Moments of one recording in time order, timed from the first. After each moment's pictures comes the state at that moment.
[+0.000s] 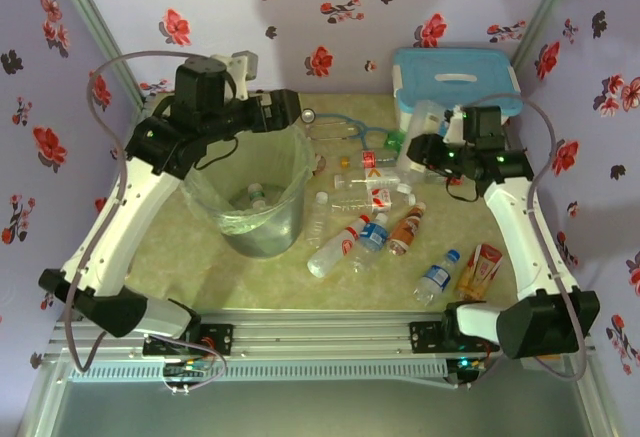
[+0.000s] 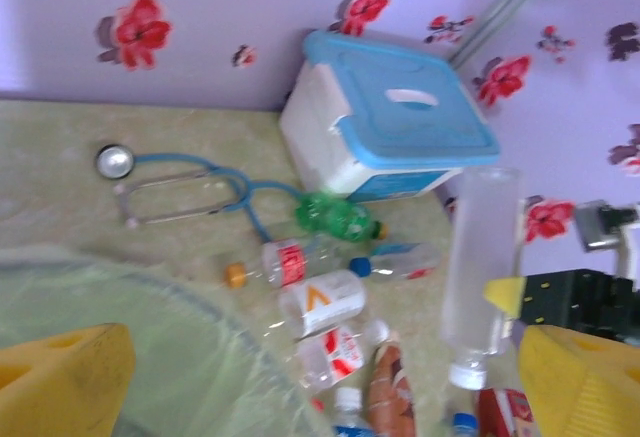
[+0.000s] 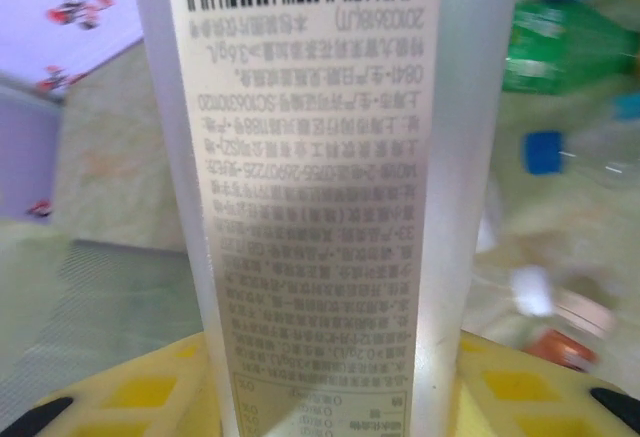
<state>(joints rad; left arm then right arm) -0.57 1.43 1.82 -0.79 0.17 -0.49 0.13 1.25 1.28 -0.79 -0.40 0.45</state>
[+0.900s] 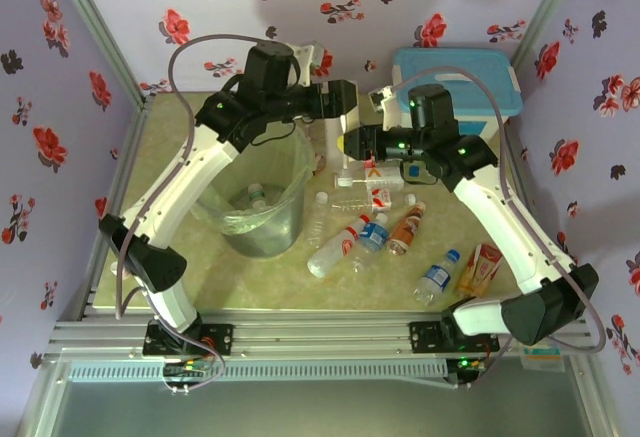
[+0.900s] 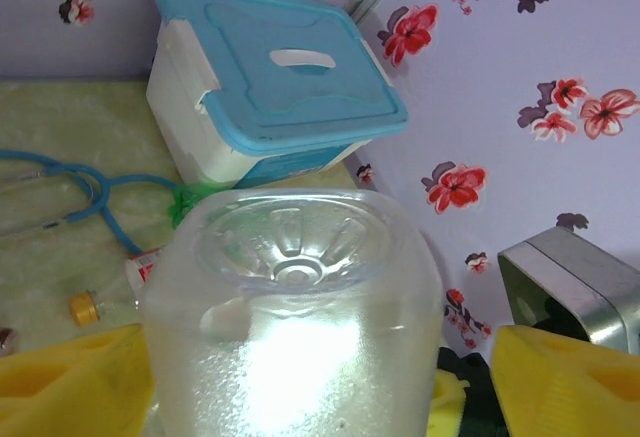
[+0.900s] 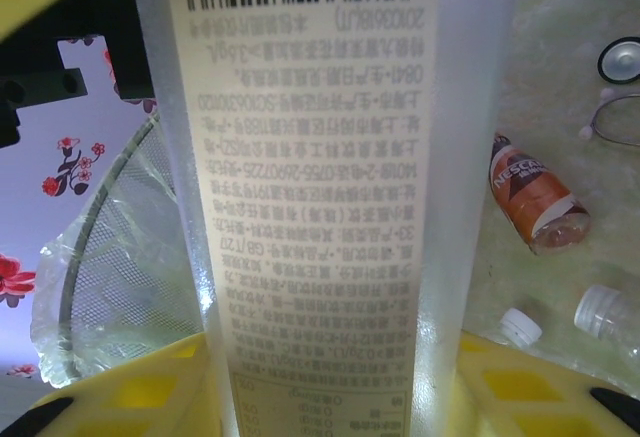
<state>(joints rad) -0.70 1.74 2.05 -0.71 0.26 -0.56 0.47 1.34 1.45 -0.63 -0.58 0.35</state>
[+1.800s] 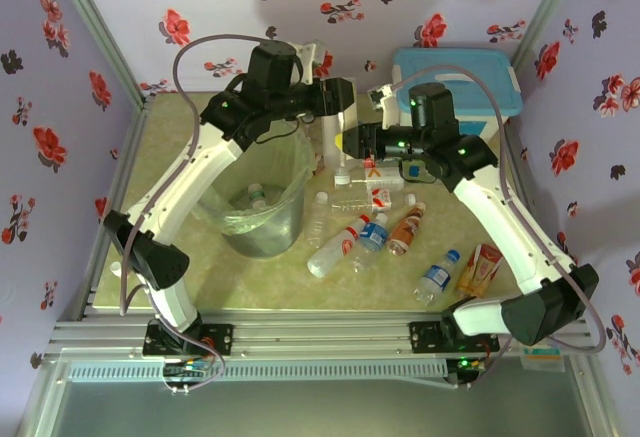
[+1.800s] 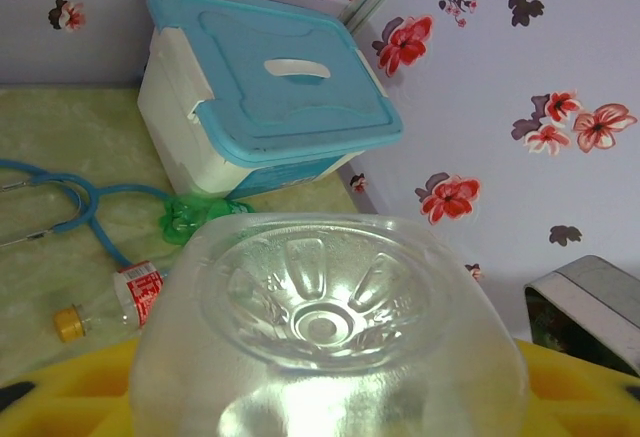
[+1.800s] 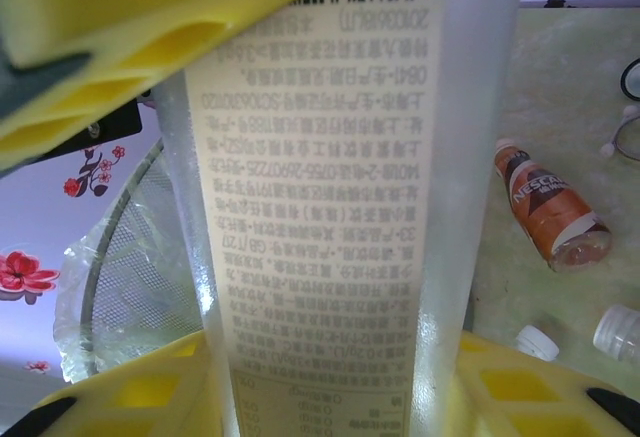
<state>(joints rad) -0.69 1.76 2.05 -0.67 0.27 -0.58 0.47 1.34 1.45 -0.60 -0.61 0.35</state>
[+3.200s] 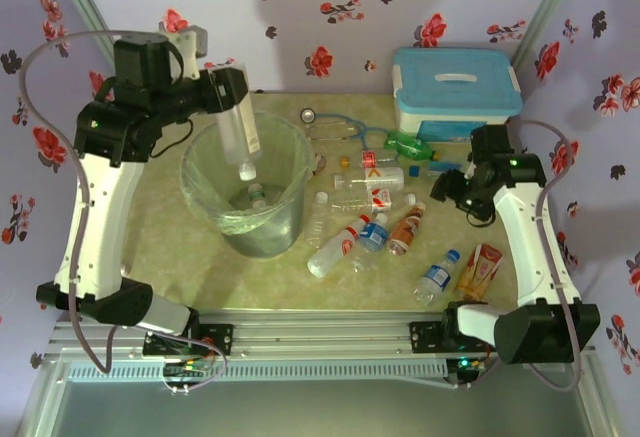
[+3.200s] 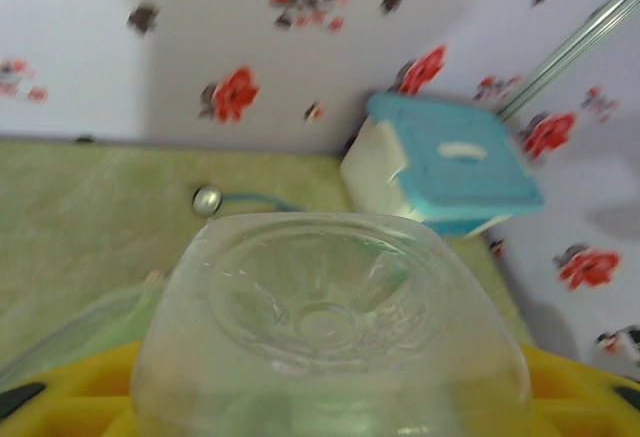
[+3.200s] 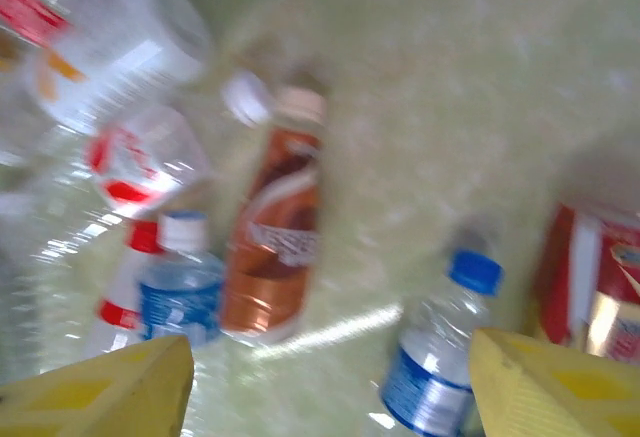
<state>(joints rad) -0.35 1.46 2.06 -1.07 0.21 -0.39 0.02 1.21 1.26 -1.32 -0.09 0.46</state>
